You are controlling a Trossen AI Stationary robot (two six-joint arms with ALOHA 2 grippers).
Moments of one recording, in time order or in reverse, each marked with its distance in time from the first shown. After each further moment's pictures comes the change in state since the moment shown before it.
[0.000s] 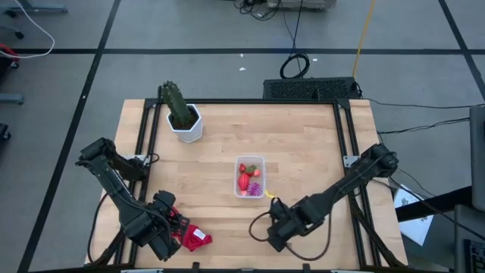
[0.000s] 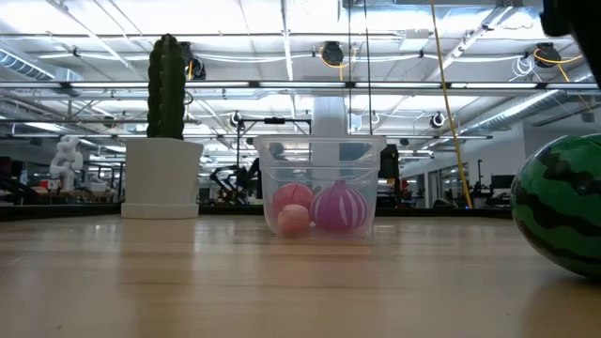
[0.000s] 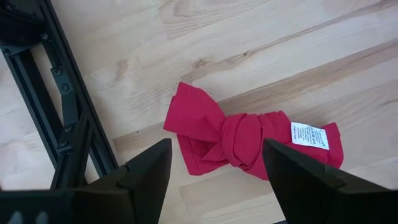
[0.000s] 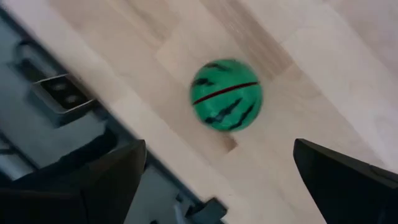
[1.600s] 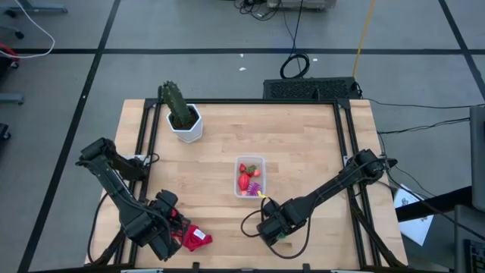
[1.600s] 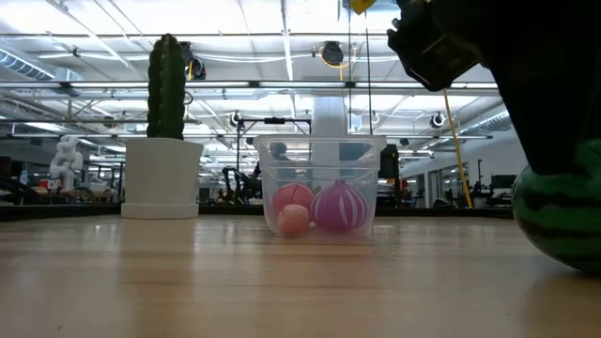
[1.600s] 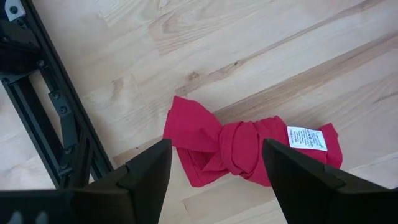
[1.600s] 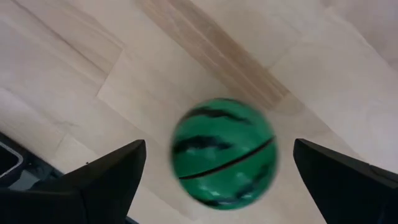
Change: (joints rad) left arm 0.000 0.000 0.000 -0.001 -0.048 0.082; right arm -0.056 0.139 -0.053 0.087 -0.017 0.023
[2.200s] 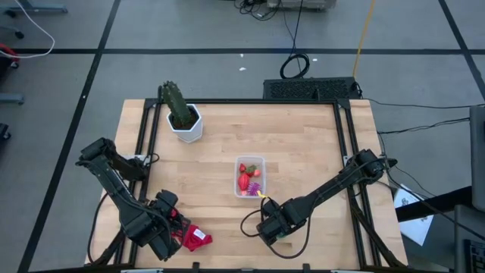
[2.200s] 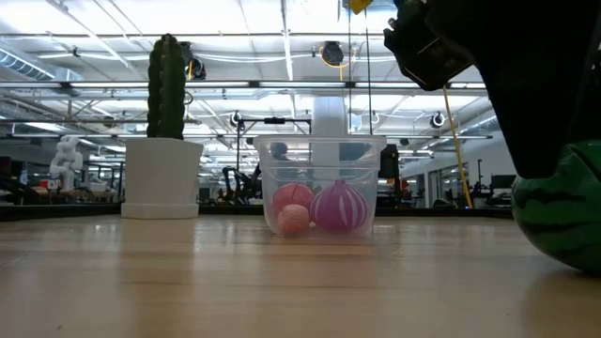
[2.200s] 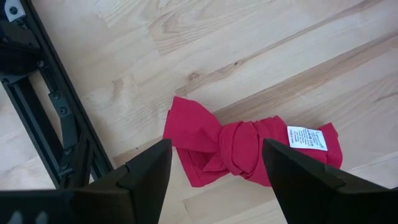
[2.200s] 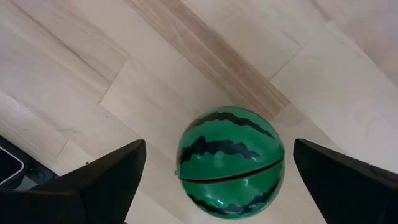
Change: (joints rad) left arm 0.000 0.000 0.000 0.000 -0.001 0.003; right arm 0.000 0.003 -0.001 0.004 0.027 -0.012
